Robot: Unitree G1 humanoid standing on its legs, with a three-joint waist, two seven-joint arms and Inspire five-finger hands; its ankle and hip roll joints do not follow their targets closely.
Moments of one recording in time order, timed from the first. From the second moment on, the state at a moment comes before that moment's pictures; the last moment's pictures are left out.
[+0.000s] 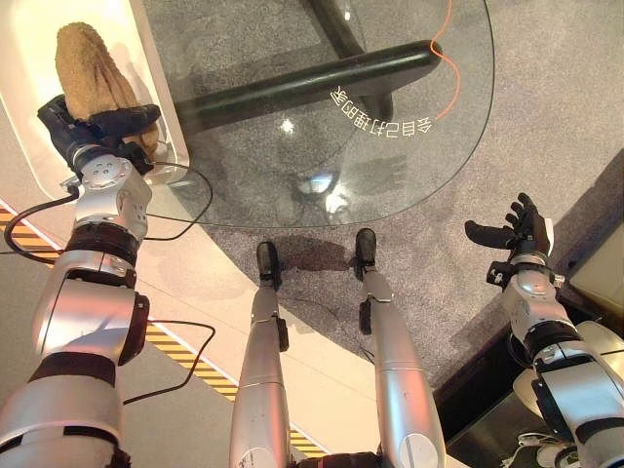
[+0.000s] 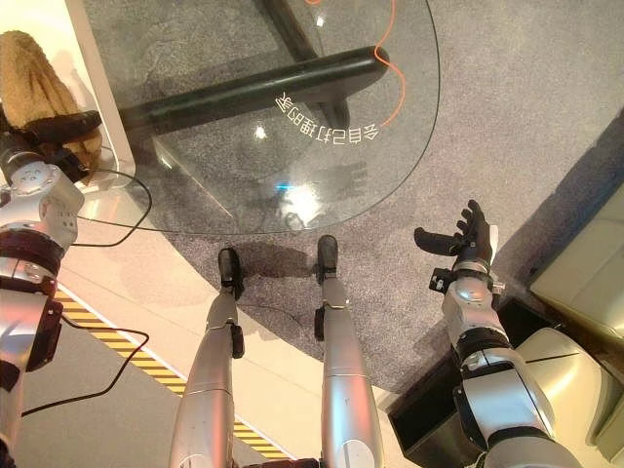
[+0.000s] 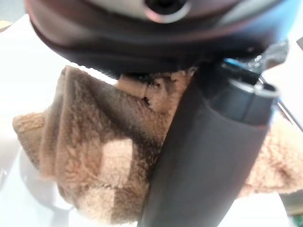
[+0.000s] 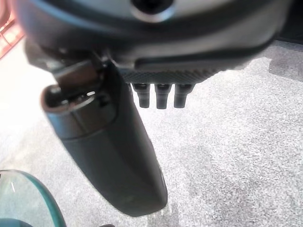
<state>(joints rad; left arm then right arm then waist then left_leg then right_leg) -1.21 0.70 -0.30 1.14 -0.73 -0.06 0.59 -0.72 -0.59 0.26 1.09 0.61 -0.23 -0.27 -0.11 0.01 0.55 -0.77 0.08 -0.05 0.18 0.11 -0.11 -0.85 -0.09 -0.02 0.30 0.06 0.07</state>
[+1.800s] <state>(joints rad) -1.35 0.76 -0.34 1.29 -0.72 0.06 0.60 -0.74 -0.59 0.32 1.09 0.59 -0.23 -0.27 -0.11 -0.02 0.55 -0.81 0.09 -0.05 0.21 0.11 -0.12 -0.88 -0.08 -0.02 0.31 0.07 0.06</state>
